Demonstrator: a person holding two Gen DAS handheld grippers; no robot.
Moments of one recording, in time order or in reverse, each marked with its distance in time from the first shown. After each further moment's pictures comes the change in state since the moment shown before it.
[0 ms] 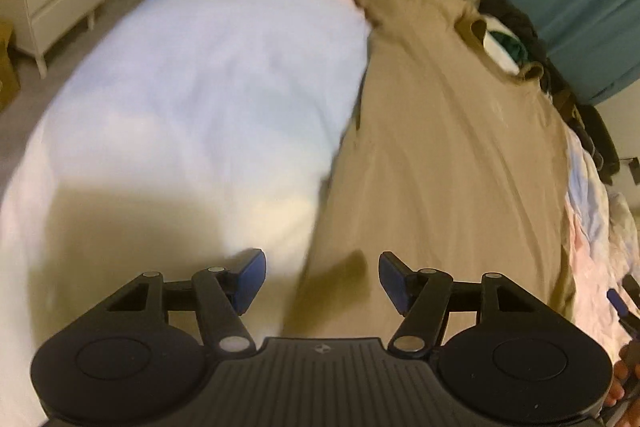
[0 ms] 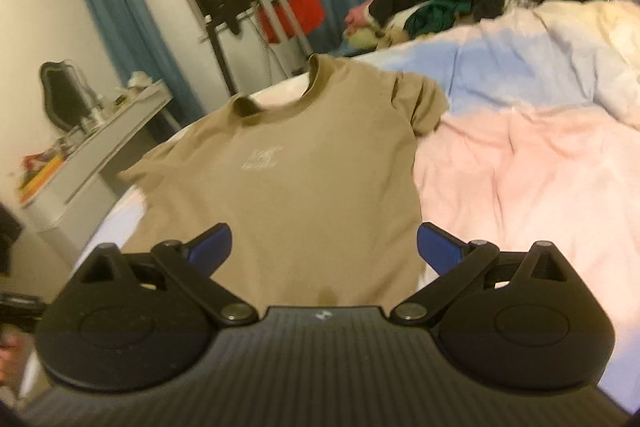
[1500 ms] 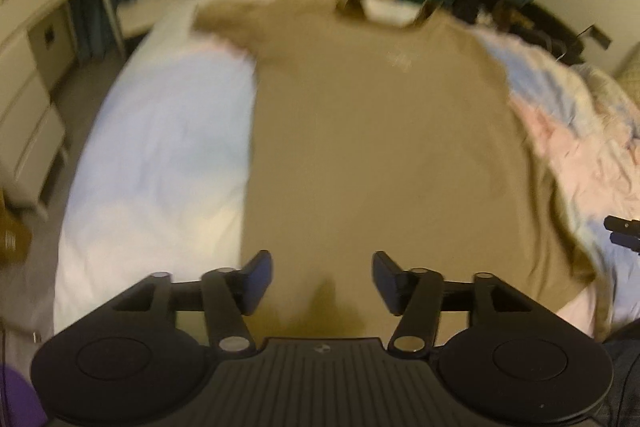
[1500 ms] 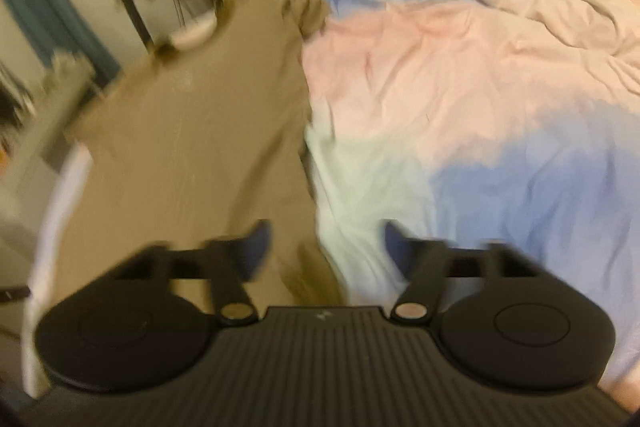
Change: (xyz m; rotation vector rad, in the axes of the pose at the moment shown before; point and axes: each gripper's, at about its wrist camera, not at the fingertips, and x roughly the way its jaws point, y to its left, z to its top) left arm -0.108 -0.116 -0.038 0.464 -0.131 0.094; right arm -0.068 -0.021 -0.047 0.156 0.129 -0.192
